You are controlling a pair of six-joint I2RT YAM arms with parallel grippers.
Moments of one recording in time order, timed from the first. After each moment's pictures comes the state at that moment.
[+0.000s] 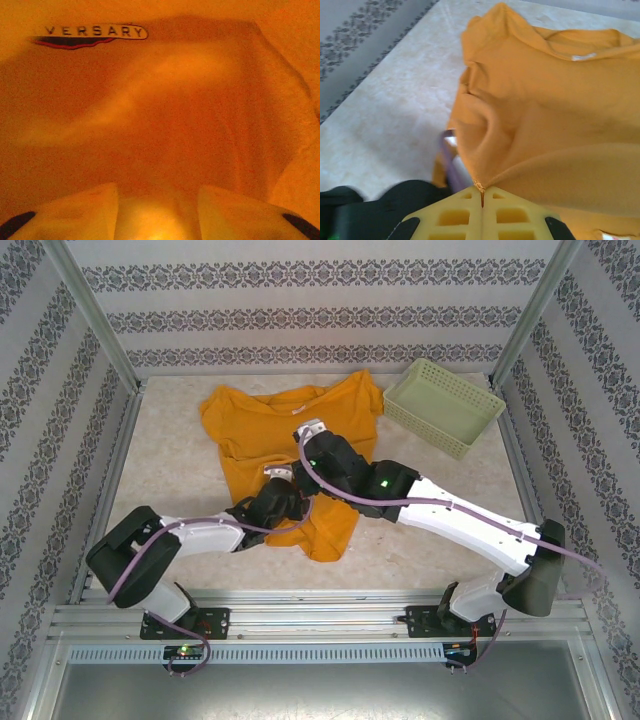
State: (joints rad) left arm -0.73 1.55 0.64 0.27 -0.24 -0.54; right arm 1.02 1.44 1.42 -0.61 0.25 0.44
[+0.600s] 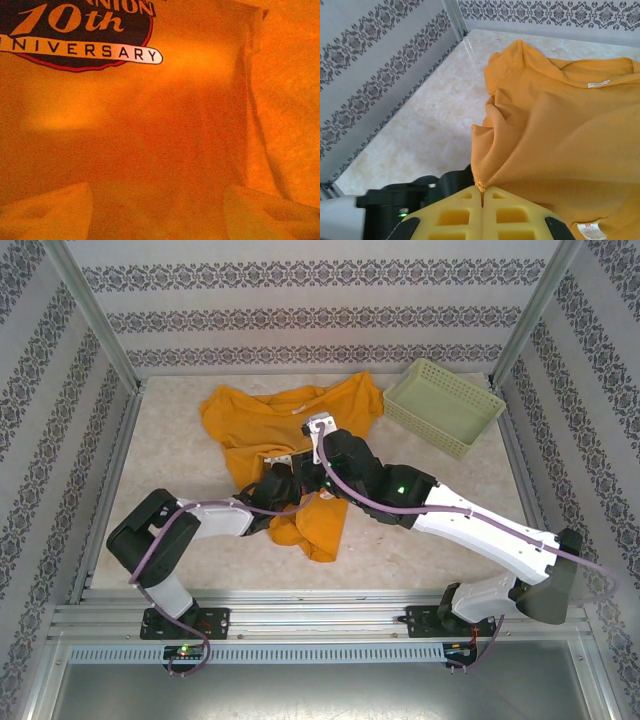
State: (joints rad) left arm -0.65 1.69 0.75 0.31 -0.21 -0.59; right arm 1.04 1.35 1.38 -0.50 0.24 0.48
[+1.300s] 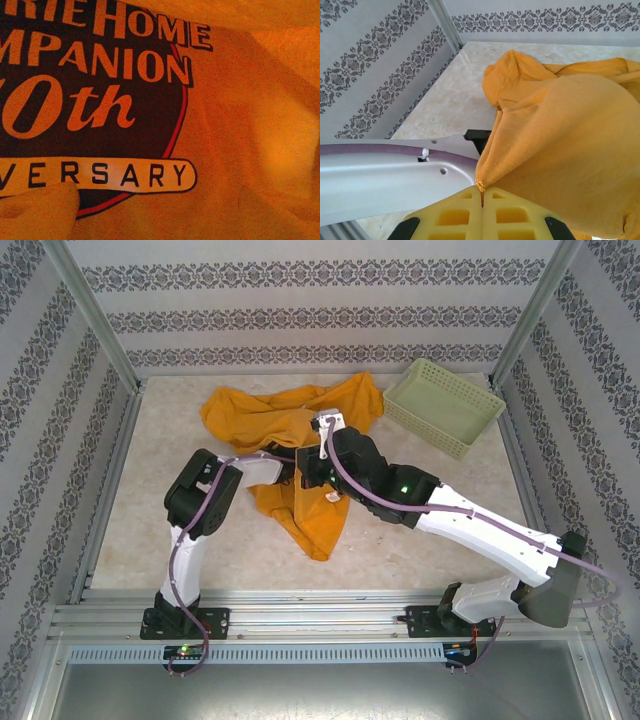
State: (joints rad) left arm -0.52 2.15 1.36 0.02 -0.18 -0.59; right arm 1.00 1.33 1.33 -0.44 0.24 0.53
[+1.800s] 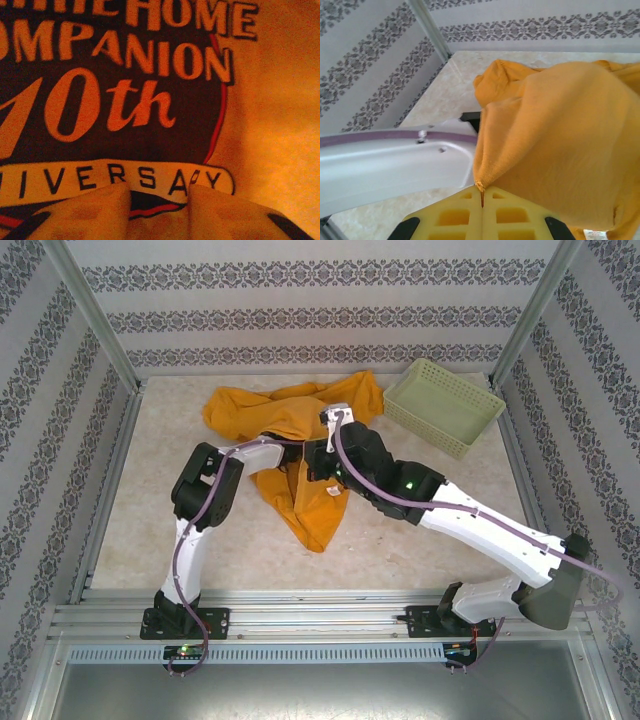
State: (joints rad) left arm -0.48 2.22 1.53 -0.19 -0.17 -0.55; right arm 0.94 1.32 1.33 -0.45 0.25 0.54
